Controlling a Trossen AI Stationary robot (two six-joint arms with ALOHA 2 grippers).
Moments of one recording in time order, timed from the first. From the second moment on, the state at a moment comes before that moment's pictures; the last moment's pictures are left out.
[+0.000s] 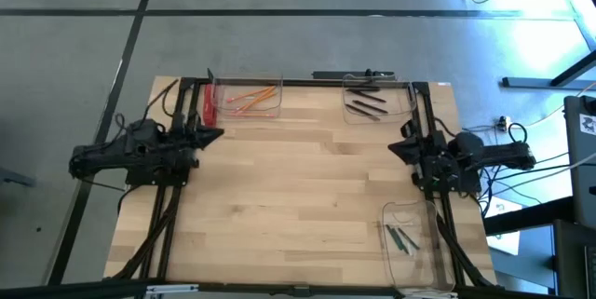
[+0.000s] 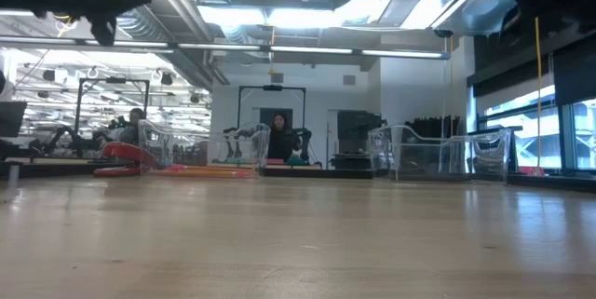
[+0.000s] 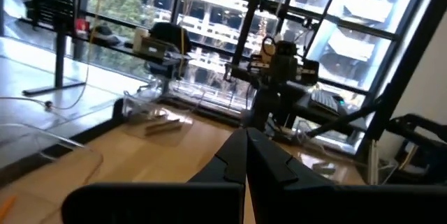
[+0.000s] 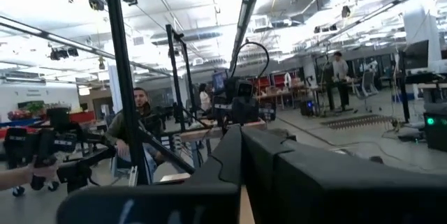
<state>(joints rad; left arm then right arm) 0.11 0.00 0.25 -0.17 -0.12 -0.28 0.13 0.00 0.07 0.30 0.12 0.13</state>
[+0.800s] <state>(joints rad) 0.11 0.01 0.01 0.03 0.08 -0.21 0.13 0.01 0.01 0.06 0.21 0.15</state>
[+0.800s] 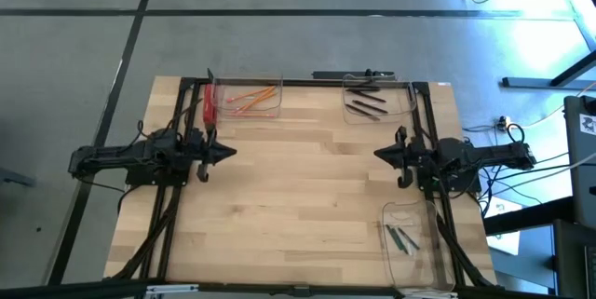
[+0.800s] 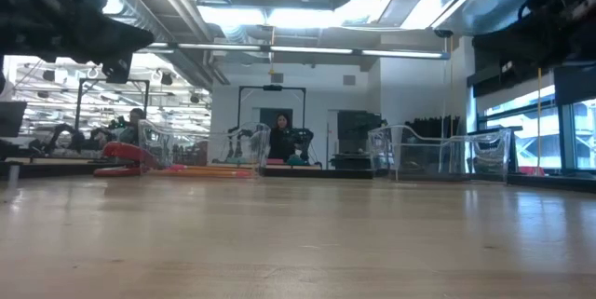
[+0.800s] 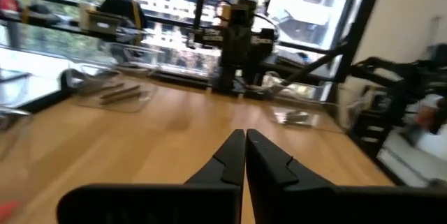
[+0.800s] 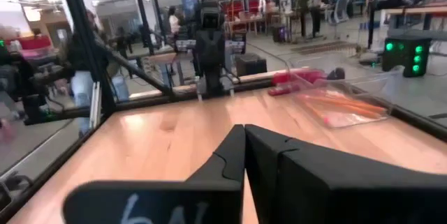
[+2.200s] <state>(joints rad) 0.11 0.01 0.01 0.03 0.01 -0.19 0.13 0.02 0.01 0.05 0.22 0.10</state>
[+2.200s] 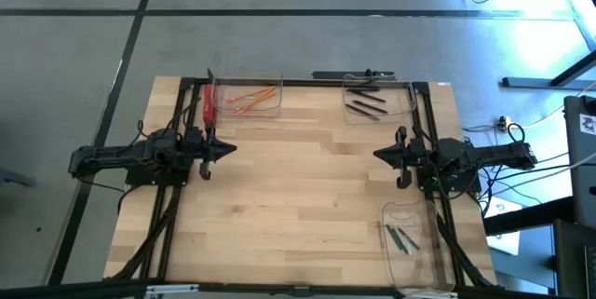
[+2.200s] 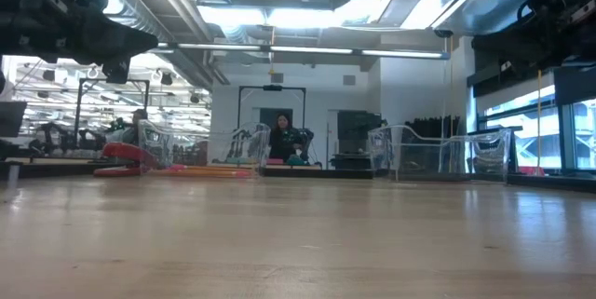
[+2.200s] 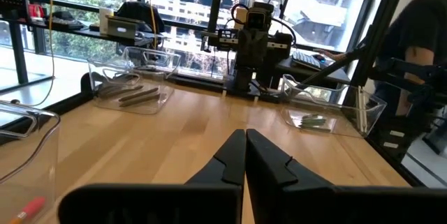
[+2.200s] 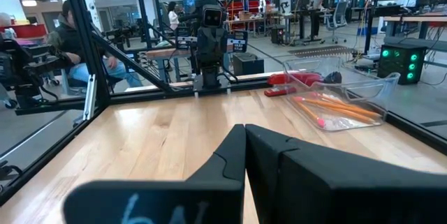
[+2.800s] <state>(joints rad) 0.11 0.01 0.01 0.03 0.01 -0.19 0.13 0.02 0.01 0.05 0.22 0.10</state>
